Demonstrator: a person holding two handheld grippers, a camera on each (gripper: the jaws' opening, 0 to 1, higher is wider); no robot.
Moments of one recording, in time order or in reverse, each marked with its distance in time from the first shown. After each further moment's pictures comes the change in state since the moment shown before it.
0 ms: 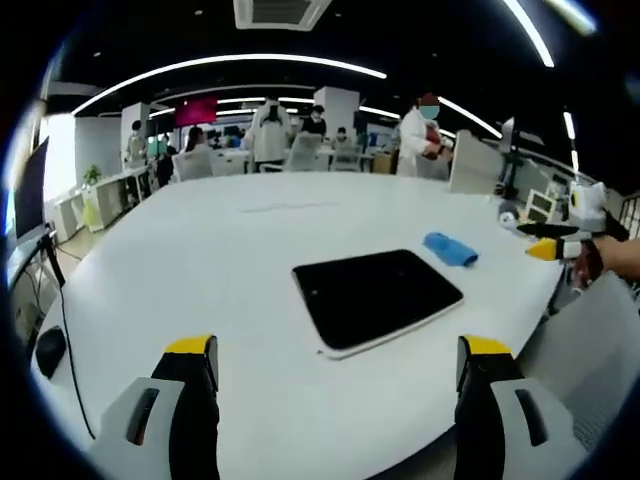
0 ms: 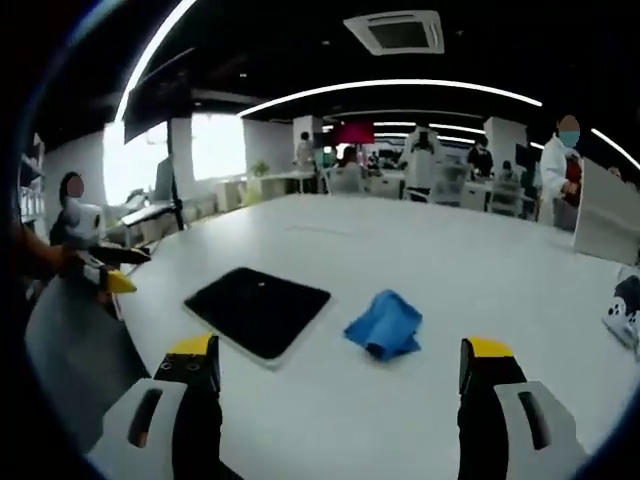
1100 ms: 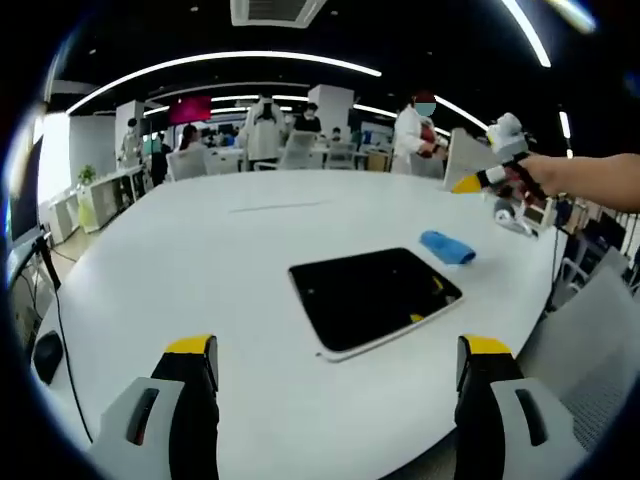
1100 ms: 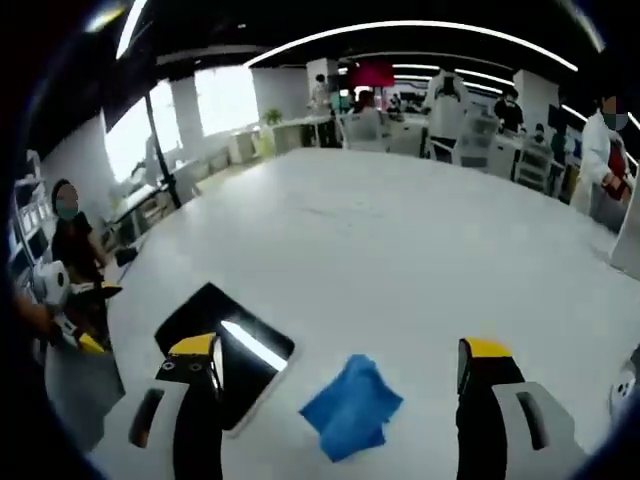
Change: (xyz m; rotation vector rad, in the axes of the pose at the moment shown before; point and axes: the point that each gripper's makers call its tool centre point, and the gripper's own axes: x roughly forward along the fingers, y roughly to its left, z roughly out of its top) left arm 0.007 0.006 0.005 0.050 -0.007 0.005; right arm 0.091 -0.059 0.086 0.012 0.196 0.067
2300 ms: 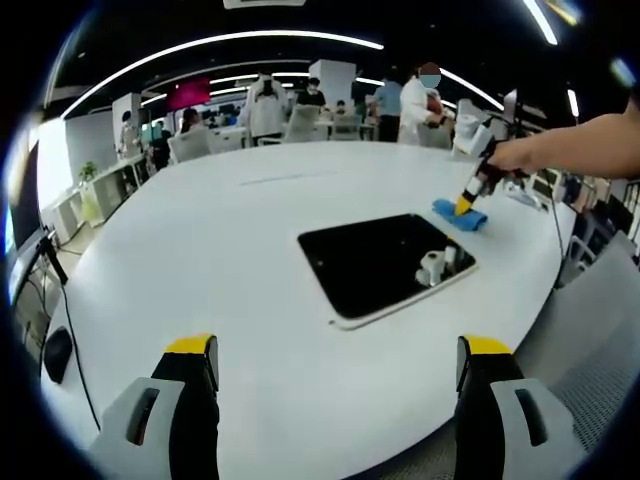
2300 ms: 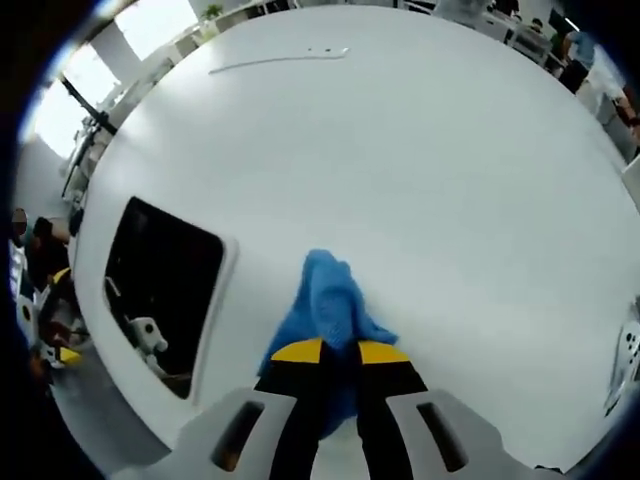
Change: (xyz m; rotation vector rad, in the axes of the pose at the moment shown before) left arm 0.002 0.010 -0.028 0.029 0.141 0.033; right arm 0.075 -0.022 -0.121 0.121 0.701 -0.060
